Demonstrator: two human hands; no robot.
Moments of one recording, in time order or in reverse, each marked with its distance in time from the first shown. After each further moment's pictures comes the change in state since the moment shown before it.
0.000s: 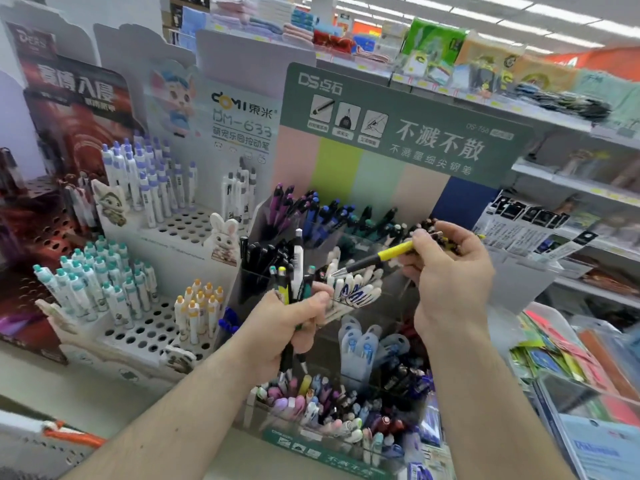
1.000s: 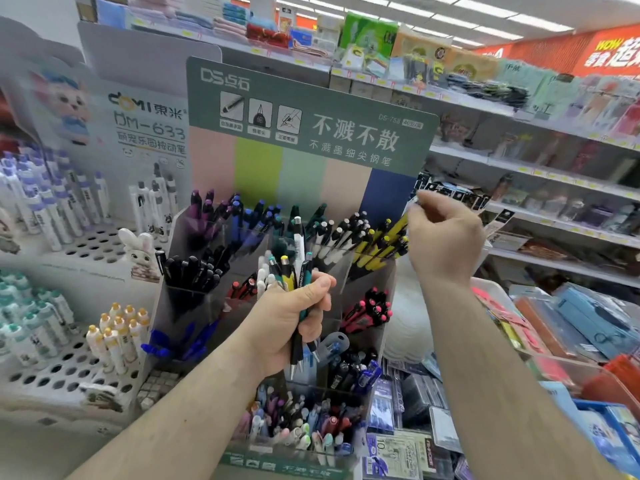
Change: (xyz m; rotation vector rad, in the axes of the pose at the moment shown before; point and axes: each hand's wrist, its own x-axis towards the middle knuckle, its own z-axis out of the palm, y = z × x) left_hand 0.041 -0.010 0.074 -0.146 -0.161 -0.068; right_hand 0.088 -0.015 -0.060 -0.664 0.210 -0.475
